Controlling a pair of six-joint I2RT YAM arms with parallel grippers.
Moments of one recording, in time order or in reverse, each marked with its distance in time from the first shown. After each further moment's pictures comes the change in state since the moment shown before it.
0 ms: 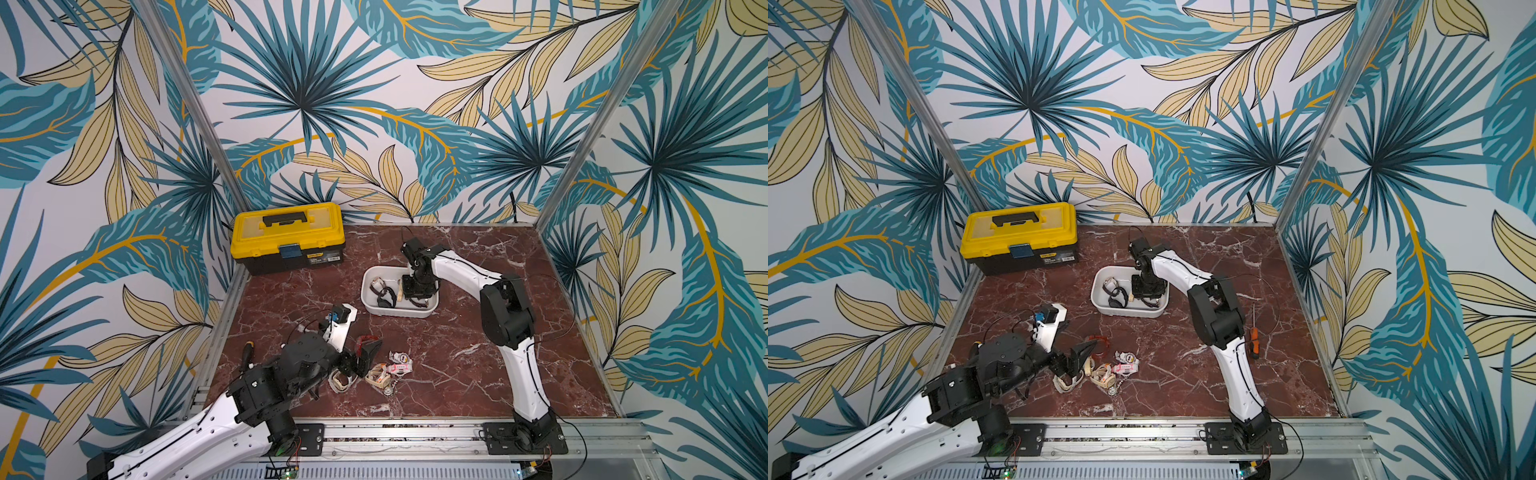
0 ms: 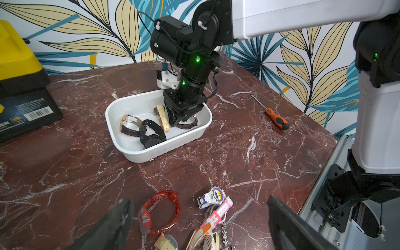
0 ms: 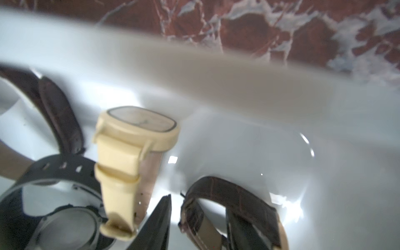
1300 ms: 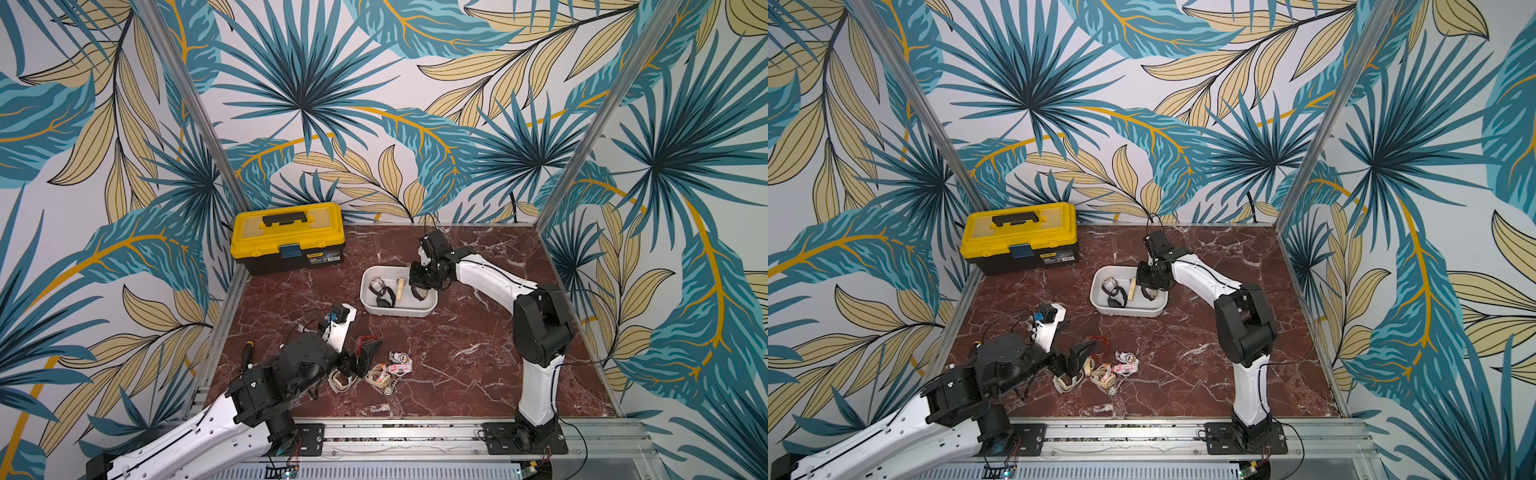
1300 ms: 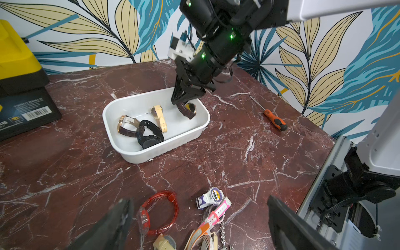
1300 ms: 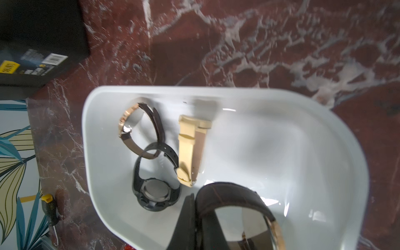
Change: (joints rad) left arm 0.000 -0.001 0.000 -0.004 0.004 -0.005; right arm -0.046 -0.237 -0.194 0.259 -0.121 0.125
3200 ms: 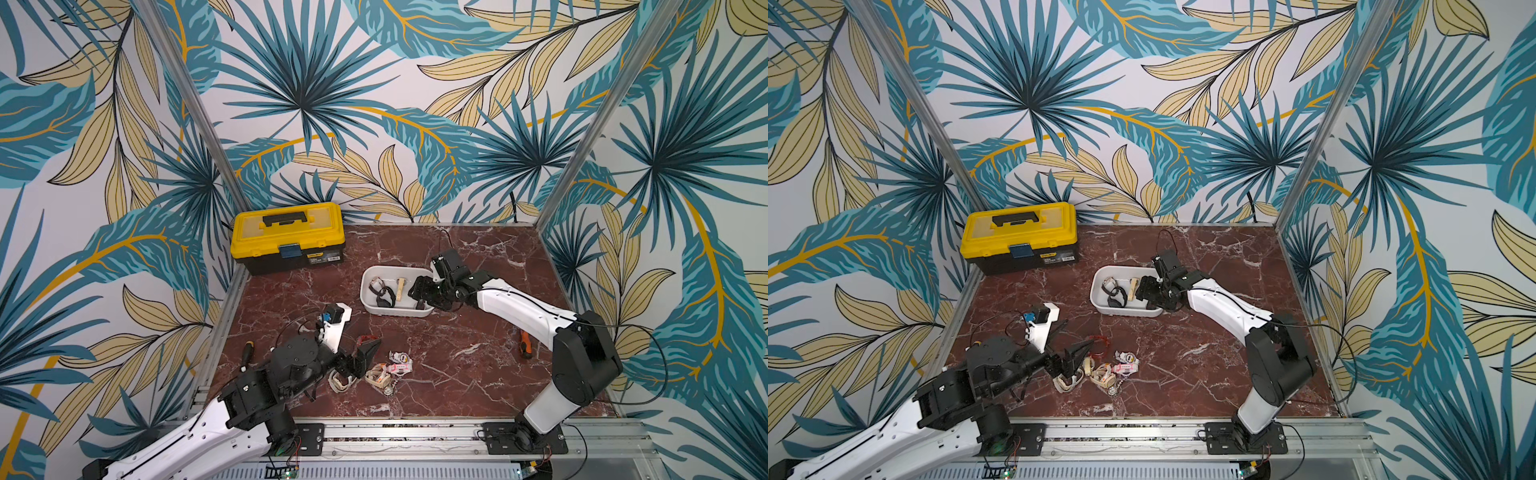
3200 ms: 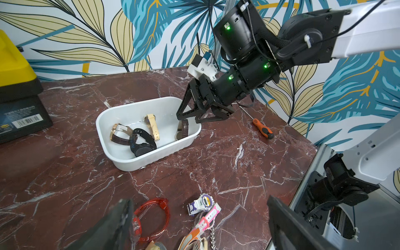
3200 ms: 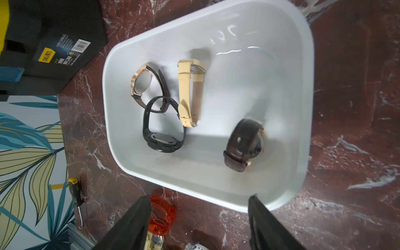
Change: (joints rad) left arm 0.000 -0.031 0.009 0.011 0.031 -0.013; right arm 0.048 -0.333 -0.430 0.191 0.014 0.194
